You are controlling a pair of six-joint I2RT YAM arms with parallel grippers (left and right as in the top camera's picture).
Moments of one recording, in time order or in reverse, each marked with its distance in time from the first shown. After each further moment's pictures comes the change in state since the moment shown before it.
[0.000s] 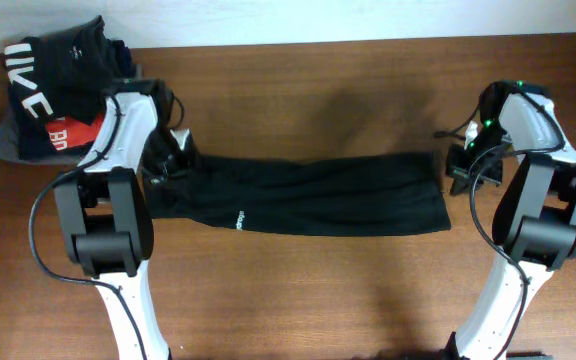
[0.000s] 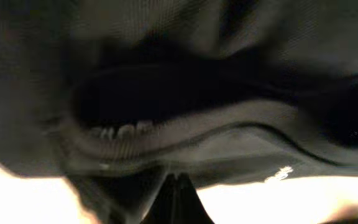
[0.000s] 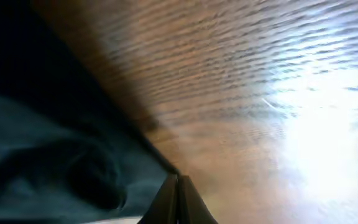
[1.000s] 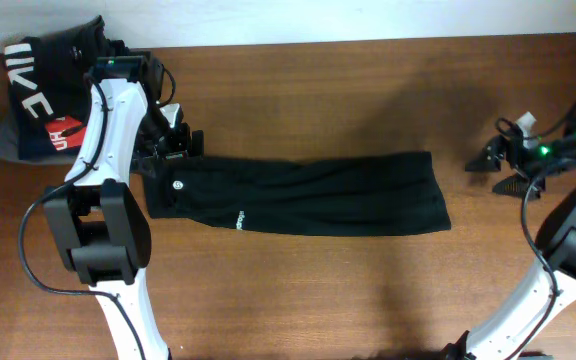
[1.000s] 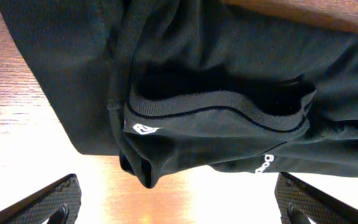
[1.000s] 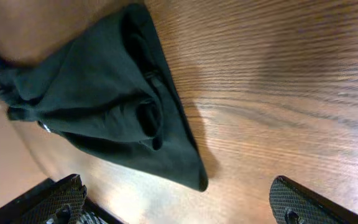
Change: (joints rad) left arm 0.000 -0.060 0.116 -0.042 -0.068 0.004; right arm -0.316 0.000 0.039 -0.081 -0.495 -0.494
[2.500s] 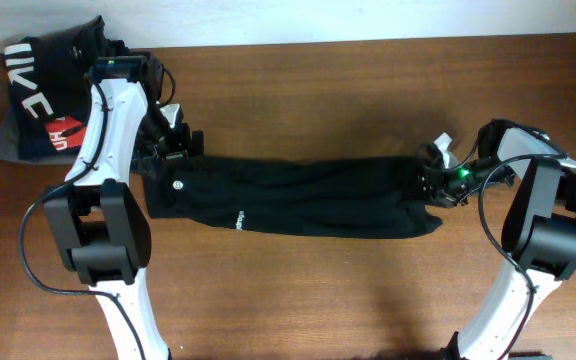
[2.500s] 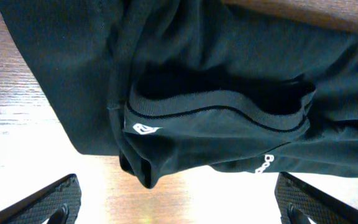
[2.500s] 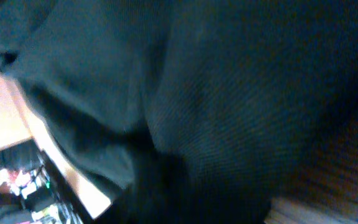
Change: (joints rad) left arm 0.000 0.000 0.000 0.000 0.000 0.000; right arm 0.269 -0.054 -0.406 0.379 -0.103 0.002
